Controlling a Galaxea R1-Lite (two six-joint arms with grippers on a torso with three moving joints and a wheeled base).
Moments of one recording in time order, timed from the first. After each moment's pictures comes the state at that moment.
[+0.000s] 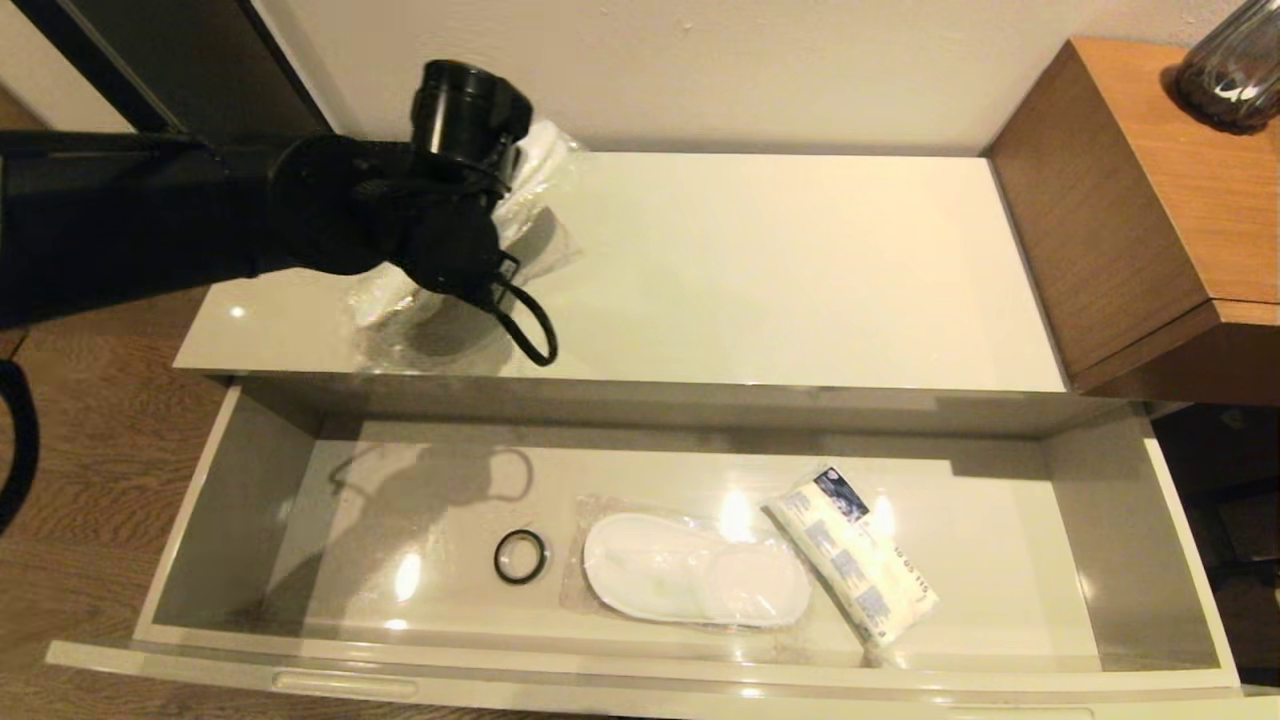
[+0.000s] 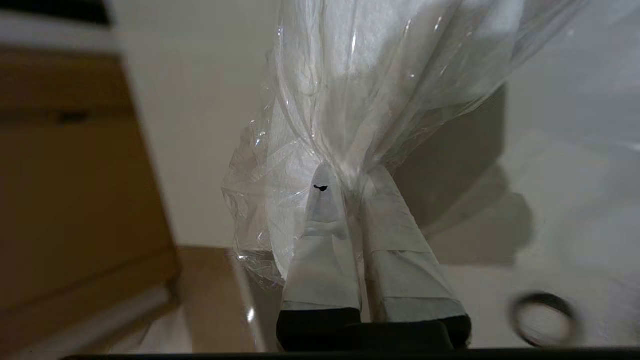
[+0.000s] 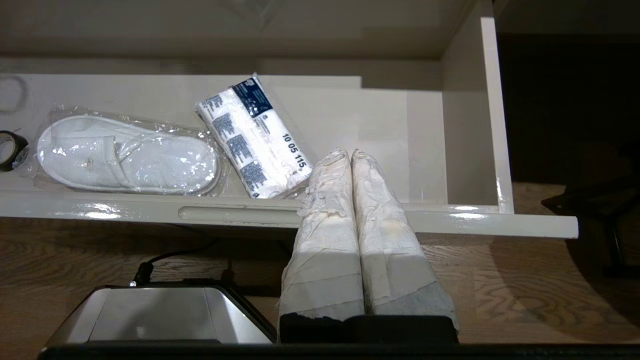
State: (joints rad) left arm -0.48 1.99 -1.93 0.39 0.84 0.30; right arm 0.00 0.00 0.00 0.00 0.00 0.00
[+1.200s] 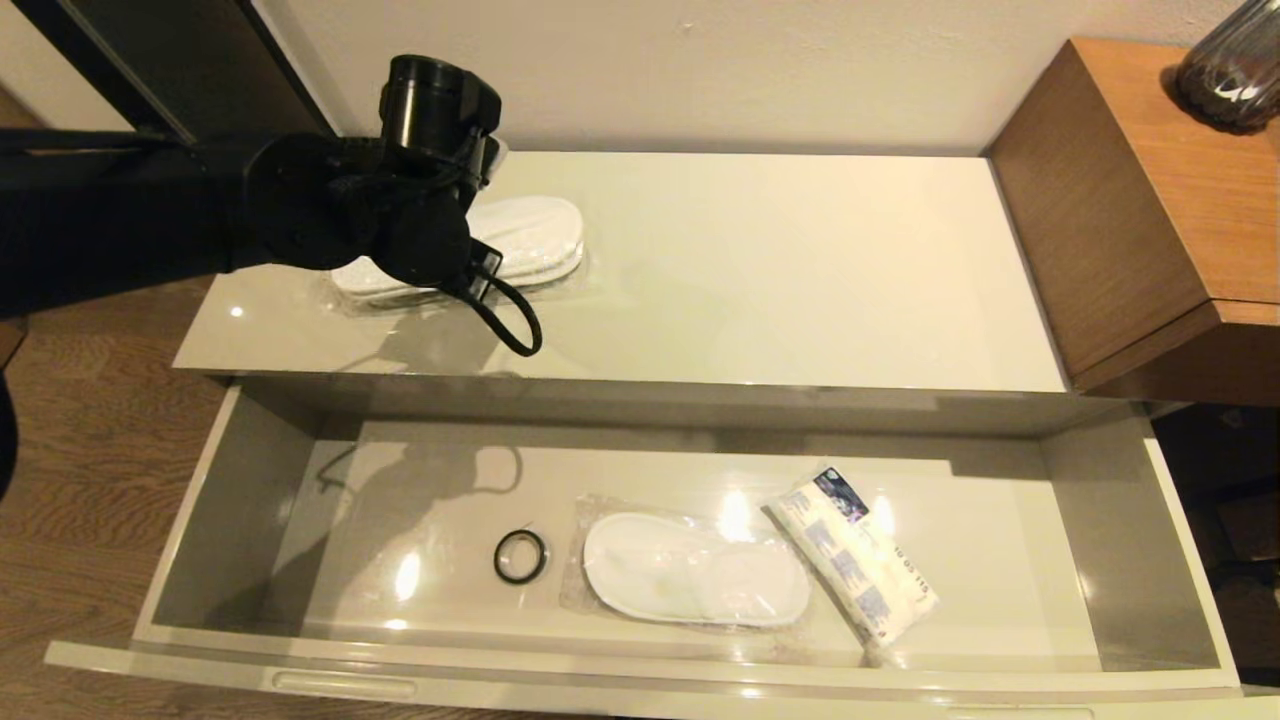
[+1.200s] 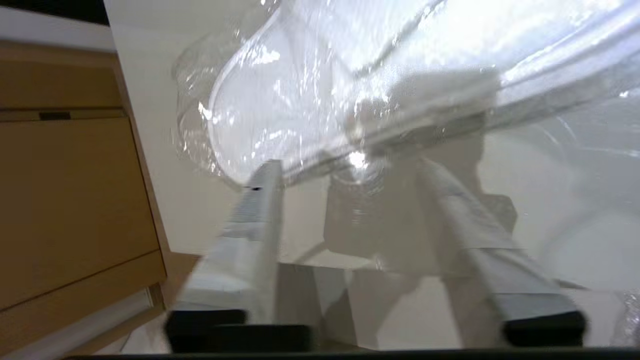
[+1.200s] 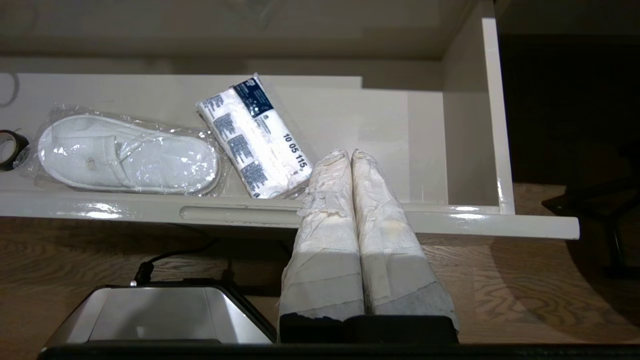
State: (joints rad) left arm -0.46 1.98 -1.91 0.37 0.77 0.30; right arm 0.00 0.00 0.00 0.00 0.00 0.00
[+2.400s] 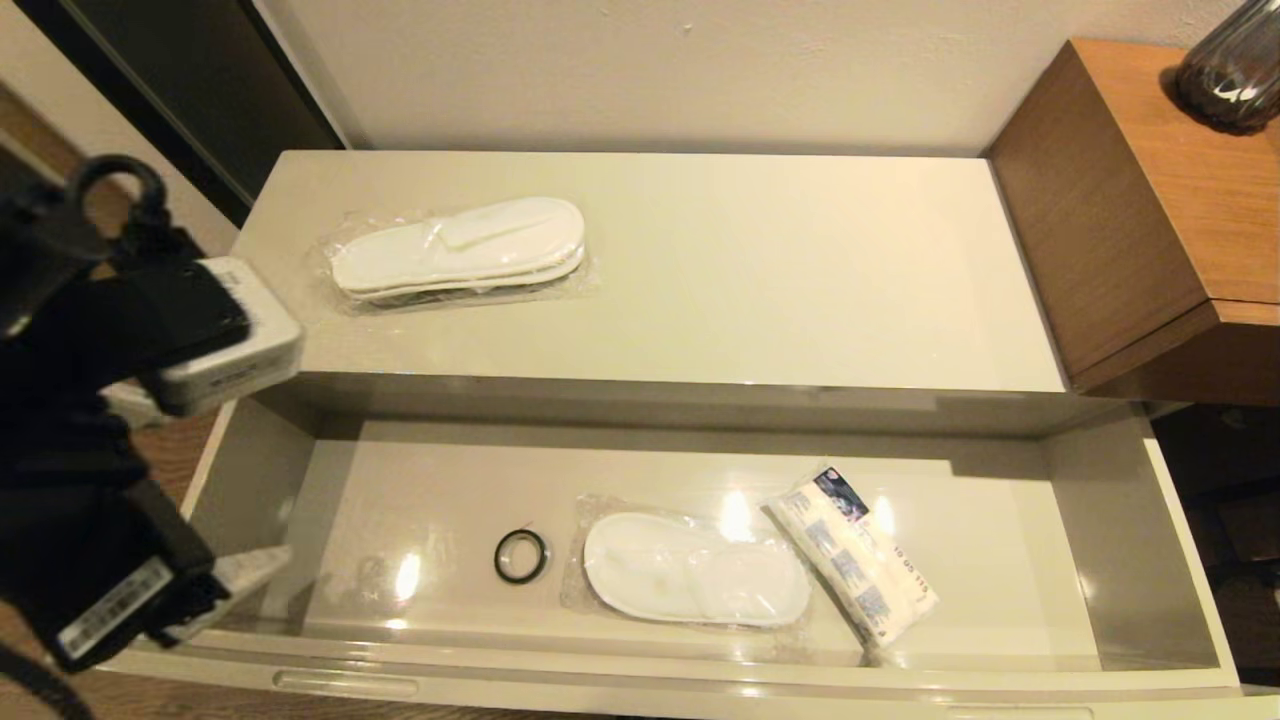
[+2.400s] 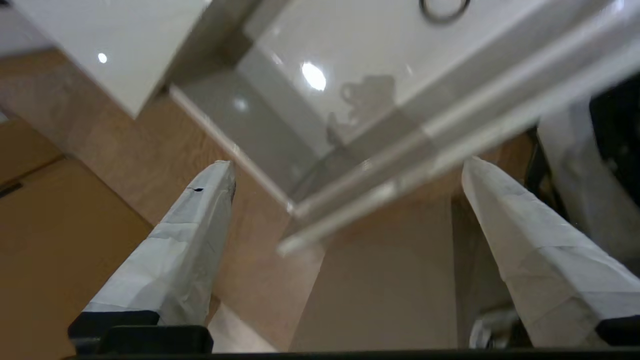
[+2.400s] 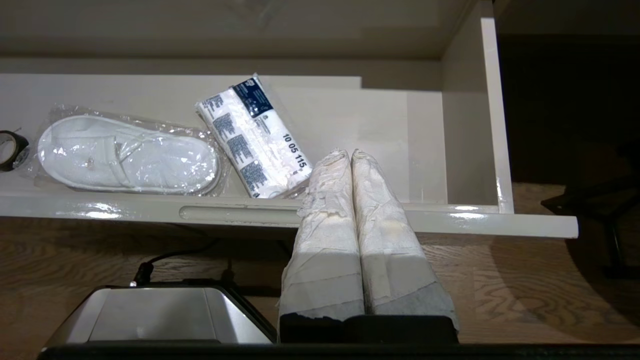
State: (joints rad) left arm -0.89 1.30 -1.44 1.13 0.72 0.11; right arm 0.00 0.00 0.00 0.00 0.00 0.00
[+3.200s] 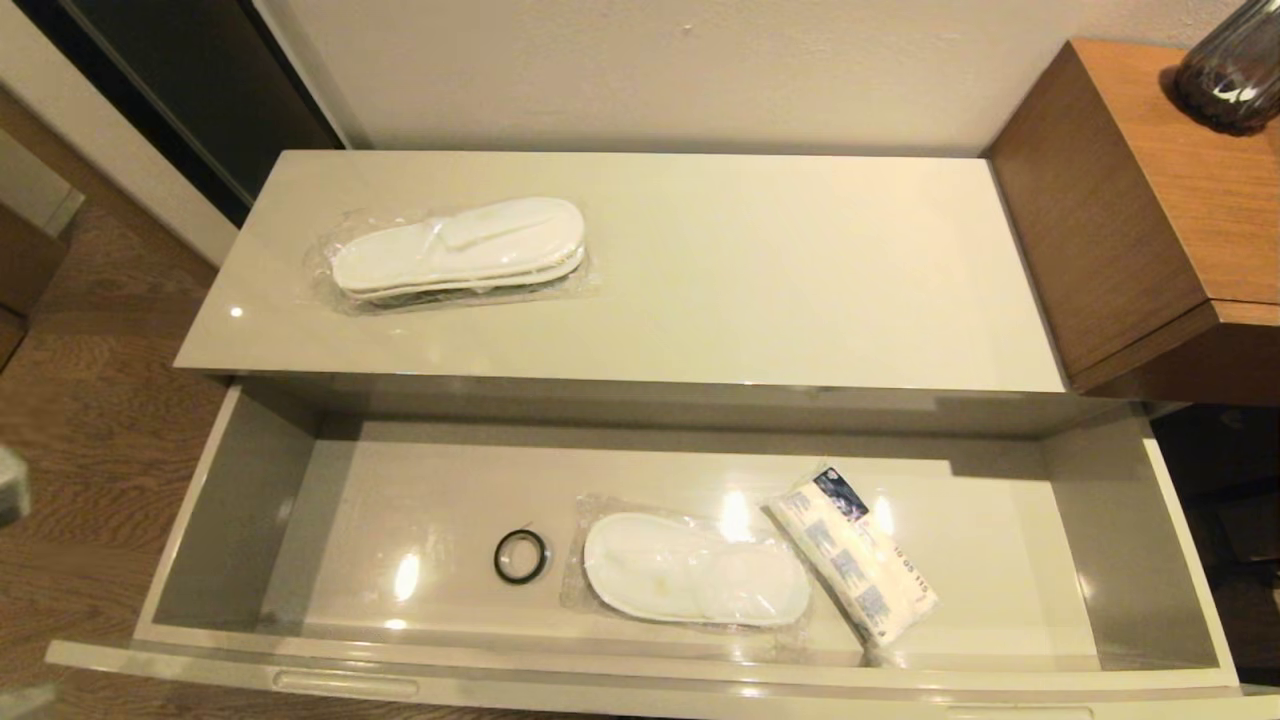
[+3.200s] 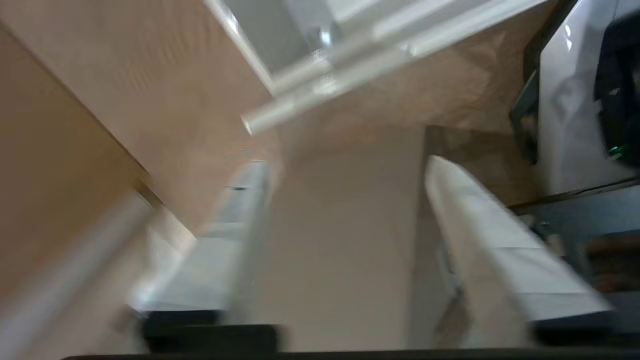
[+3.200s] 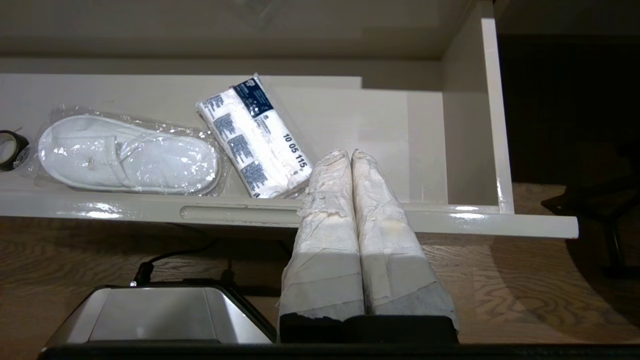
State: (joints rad) left arm -0.86 1.10 -1.25 1.39 0.70 -0.28; right arm 0.00 0.00 0.00 0.00 0.00 0.00
